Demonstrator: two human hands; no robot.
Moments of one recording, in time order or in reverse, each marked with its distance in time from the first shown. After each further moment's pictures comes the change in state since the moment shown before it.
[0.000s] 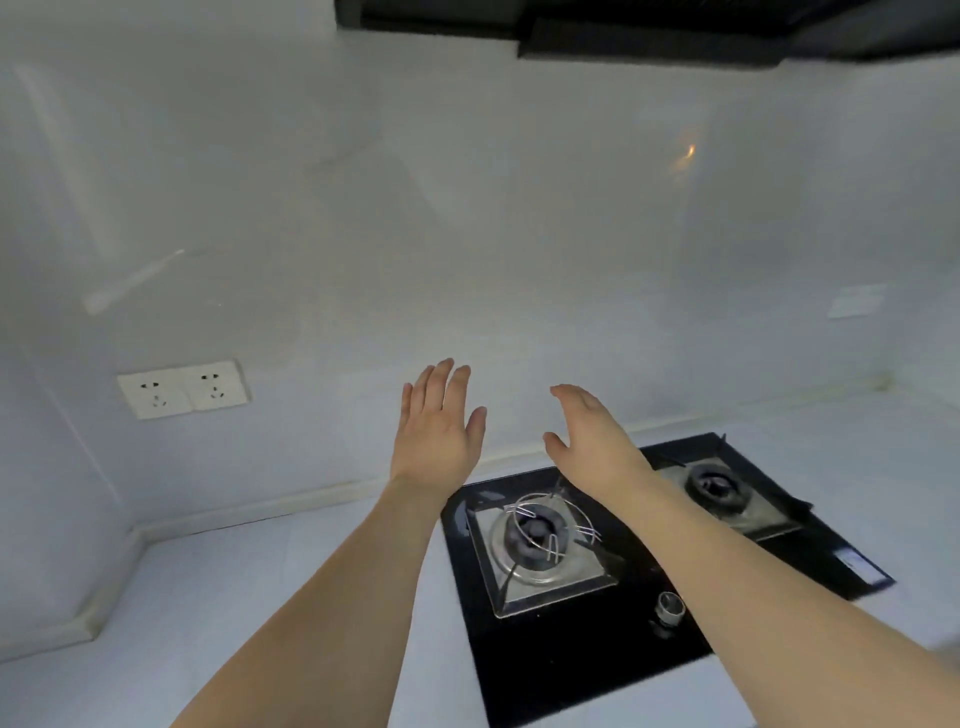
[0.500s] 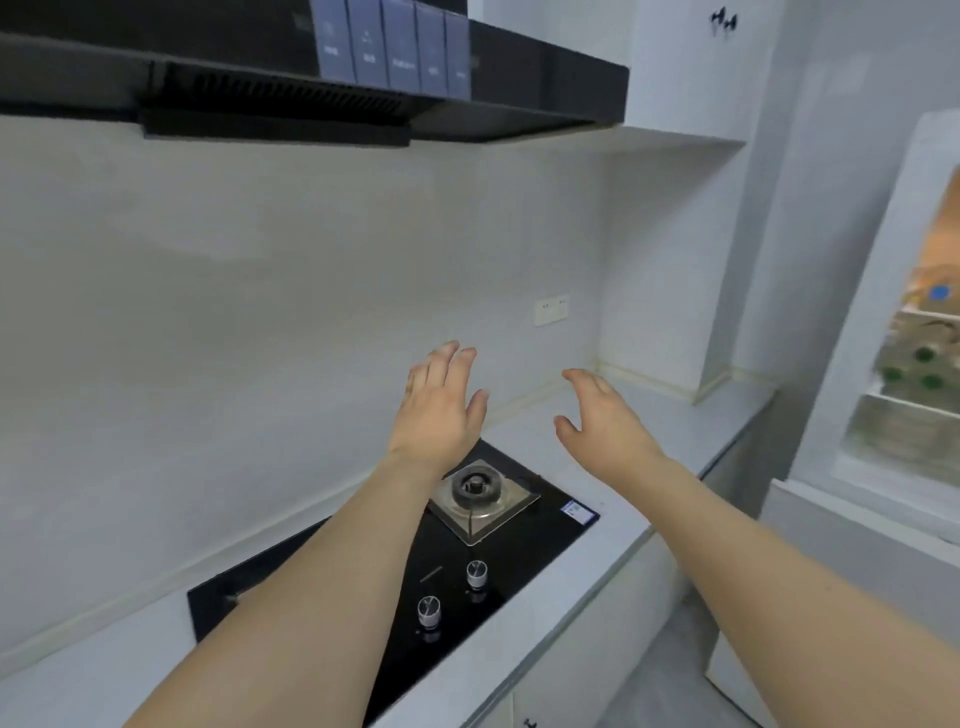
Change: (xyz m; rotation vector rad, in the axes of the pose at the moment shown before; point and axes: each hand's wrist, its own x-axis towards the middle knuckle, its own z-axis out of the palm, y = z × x) left_hand 0.011 0.360 0.061 -0.264 -0.108 0.428; right_hand -0.199 0.218 -0.228 -0.127 0.327 0.356
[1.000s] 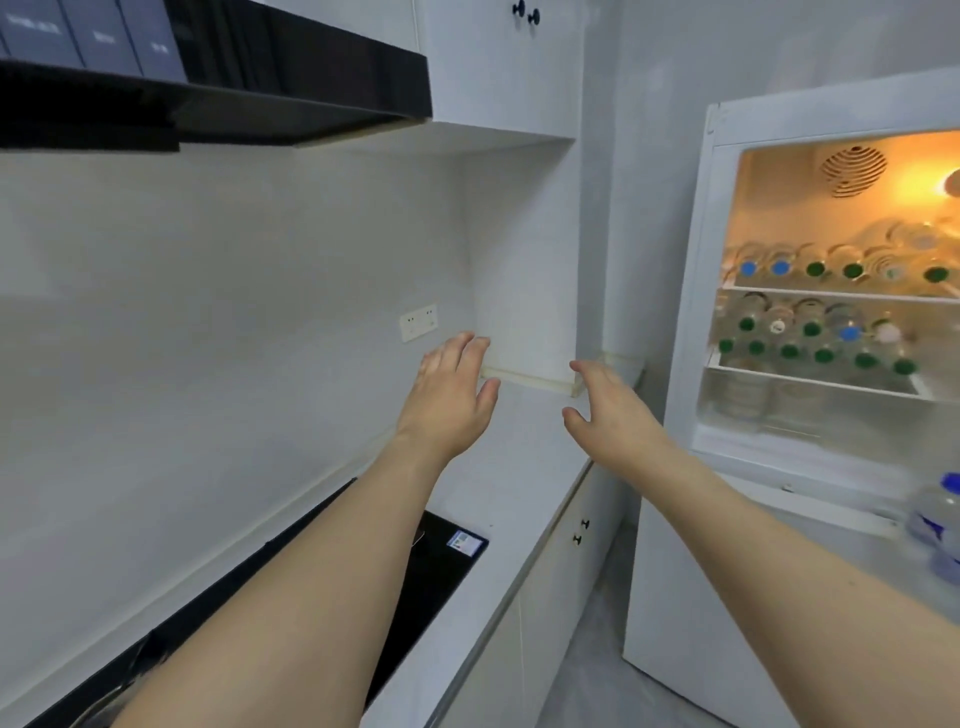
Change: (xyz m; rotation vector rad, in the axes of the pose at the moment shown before) left_hand 0.114 0.155 0.127 -0.123 -0.125 0.273; right_hand 0.005 0.176 -0.085 -0.068 0.147 0.221
